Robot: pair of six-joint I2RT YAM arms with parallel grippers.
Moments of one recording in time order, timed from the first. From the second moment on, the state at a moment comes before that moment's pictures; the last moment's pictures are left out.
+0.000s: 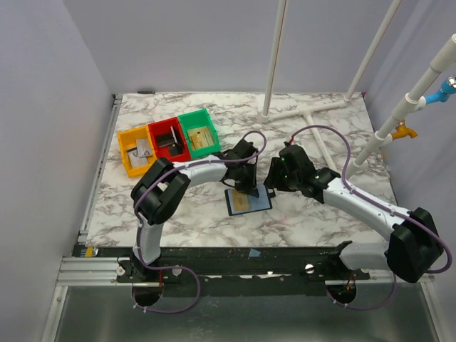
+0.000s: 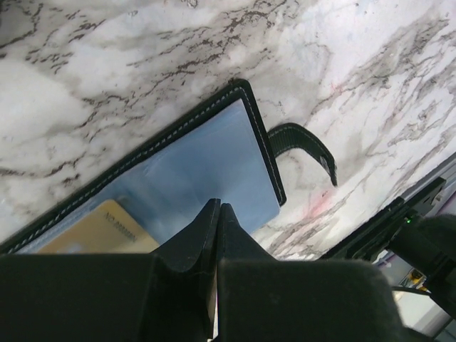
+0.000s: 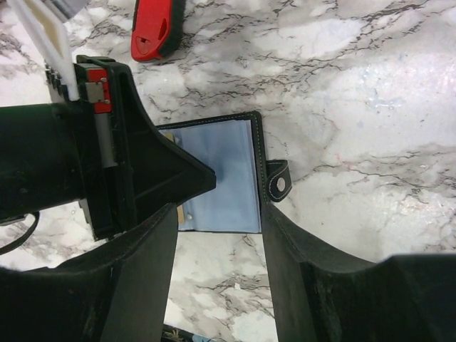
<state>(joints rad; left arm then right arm) -0.77 1.98 1.29 -0.33 0.35 -0.72 0.64 1.28 0.85 -0.40 0.14 0.65</state>
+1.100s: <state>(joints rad) -0.68 1.68 1.02 -0.38 0.23 -0.66 0.64 1.55 0.84 -0.14 -0.26 0.71</state>
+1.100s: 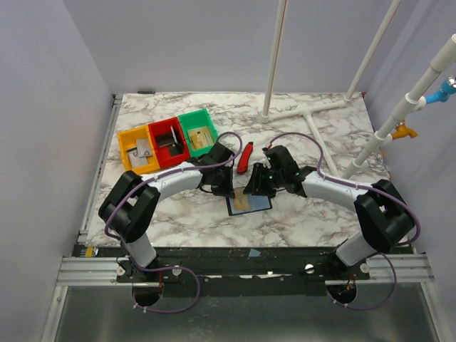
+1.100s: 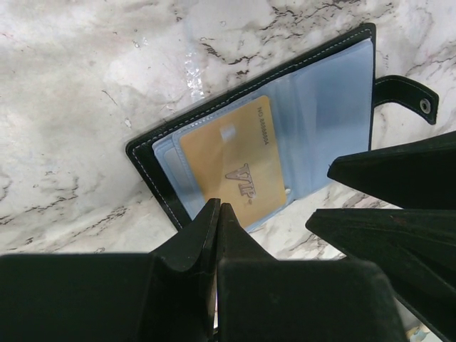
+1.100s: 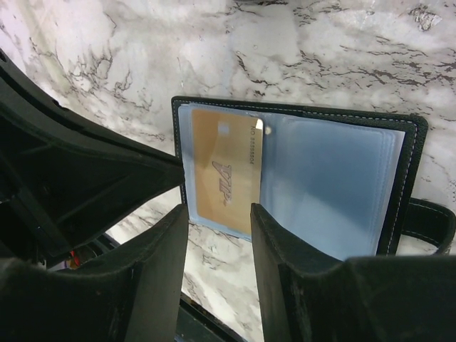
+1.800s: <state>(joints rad) -0.68 1.73 1.02 -0.36 0.21 -0.66 0.64 1.57 0.81 -0.12 -0.26 0.71</state>
